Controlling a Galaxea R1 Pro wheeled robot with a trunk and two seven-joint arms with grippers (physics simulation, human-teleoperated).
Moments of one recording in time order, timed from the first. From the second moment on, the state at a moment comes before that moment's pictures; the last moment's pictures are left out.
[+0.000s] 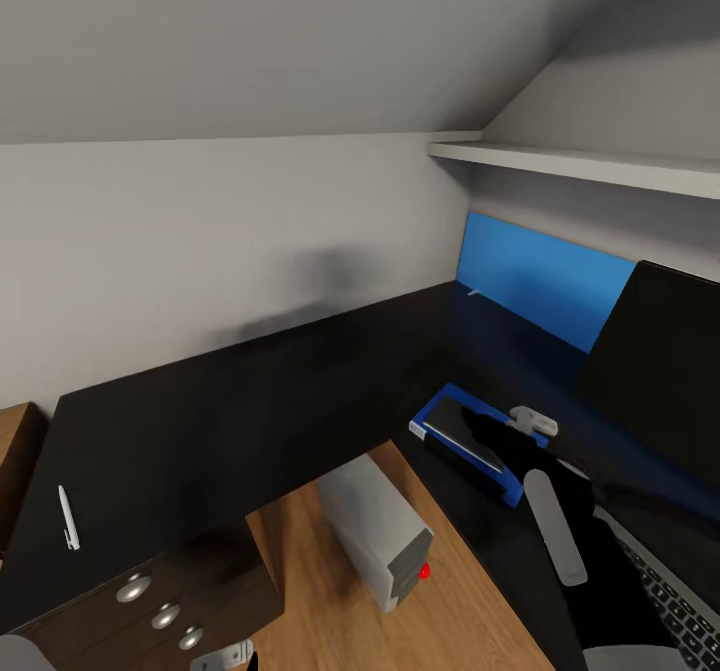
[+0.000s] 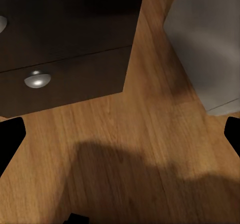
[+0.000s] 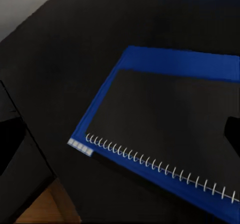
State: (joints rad) left arm -0.69 0.24 -2.33 -0.98 2.17 -0.92 0.60; right arm -0.45 -0.02 -0.04 -1.42 -0.53 0.53 -0.22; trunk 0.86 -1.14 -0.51
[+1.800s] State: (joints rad) left arm -0.69 0.24 -2.33 -0.98 2.17 -0.92 0.60; right arm -0.43 -0.01 0.06 -1.43 -0.59 0.52 -0.24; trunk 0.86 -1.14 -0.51
